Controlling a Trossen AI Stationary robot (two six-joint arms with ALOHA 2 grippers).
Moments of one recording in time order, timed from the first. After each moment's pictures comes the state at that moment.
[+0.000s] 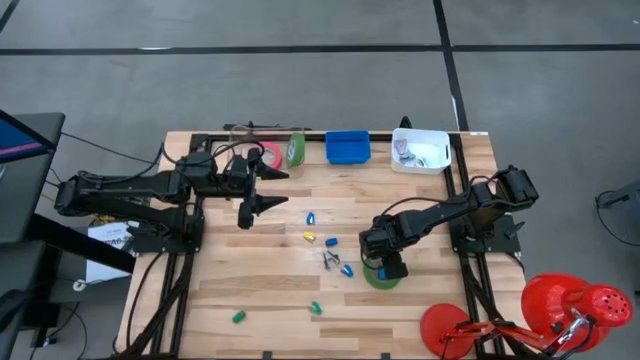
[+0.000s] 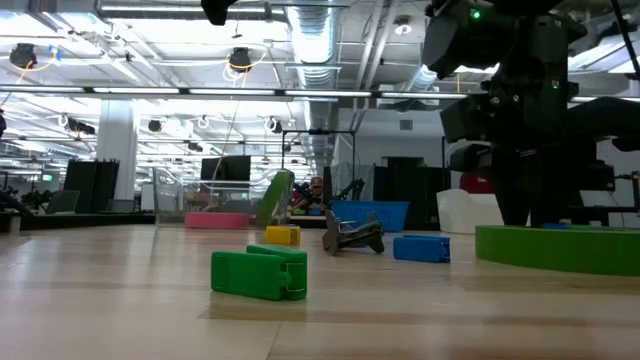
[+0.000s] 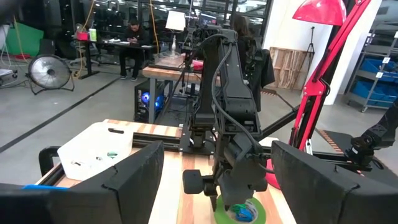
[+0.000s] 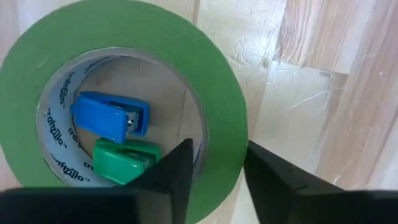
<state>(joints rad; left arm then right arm) 0.08 0.93 0.77 0.15 0.05 -0.11 0.24 1.66 0.91 -0.70 0.00 0.05</state>
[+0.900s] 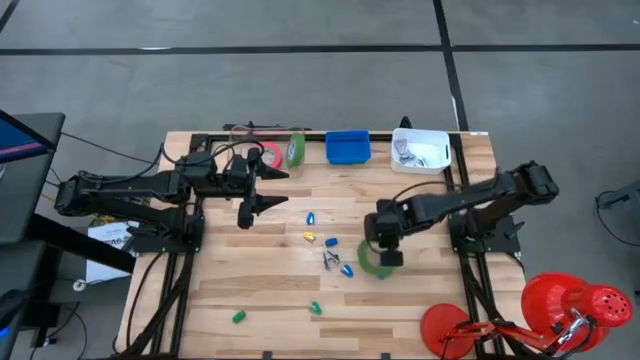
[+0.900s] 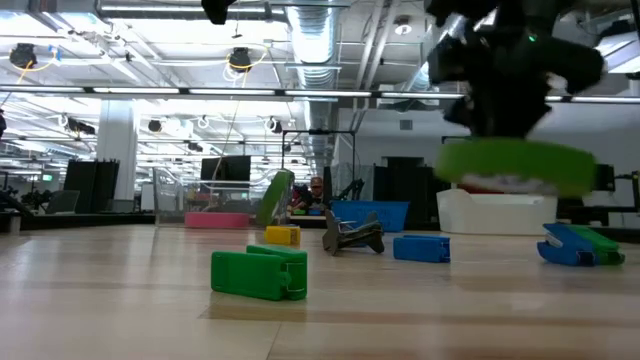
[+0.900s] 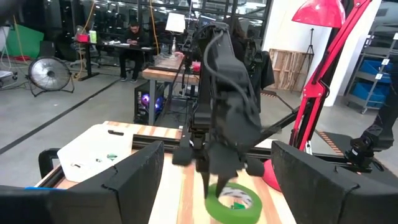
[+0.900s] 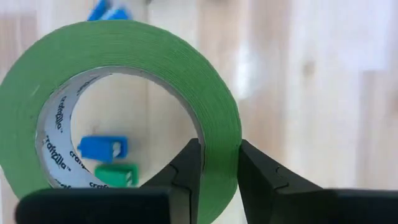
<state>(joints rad) 0.08 0.93 0.77 0.16 0.05 -0.11 0.17 1.47 0.97 -0.76 0.09 0.14</state>
